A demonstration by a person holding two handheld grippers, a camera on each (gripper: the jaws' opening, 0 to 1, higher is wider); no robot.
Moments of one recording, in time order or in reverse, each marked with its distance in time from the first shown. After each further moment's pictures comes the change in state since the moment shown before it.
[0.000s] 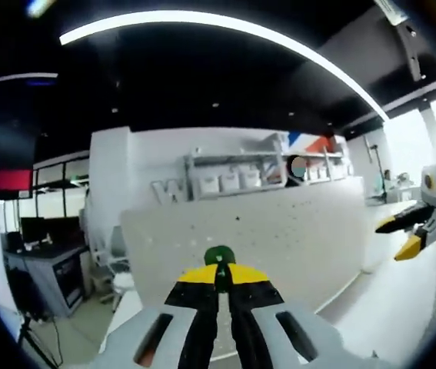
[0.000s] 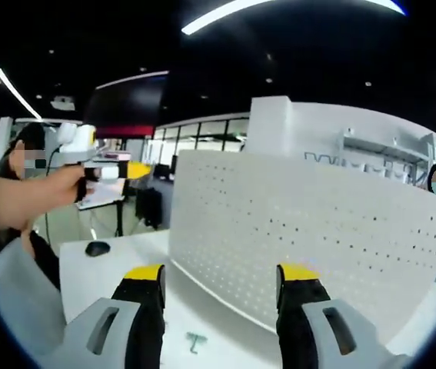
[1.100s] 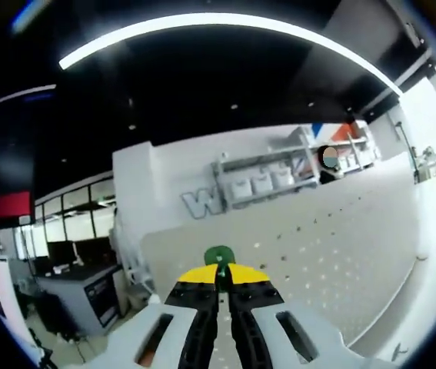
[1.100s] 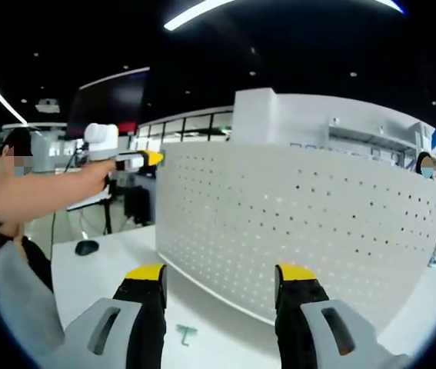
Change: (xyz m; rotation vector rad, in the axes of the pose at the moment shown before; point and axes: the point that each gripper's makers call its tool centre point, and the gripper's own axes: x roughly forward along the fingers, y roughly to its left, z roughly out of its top) left arm 0.080 0.066 -0.001 0.143 -0.026 0.170; right arm -0.004 -0.020 -0.014 0.042 0.037 -0.064
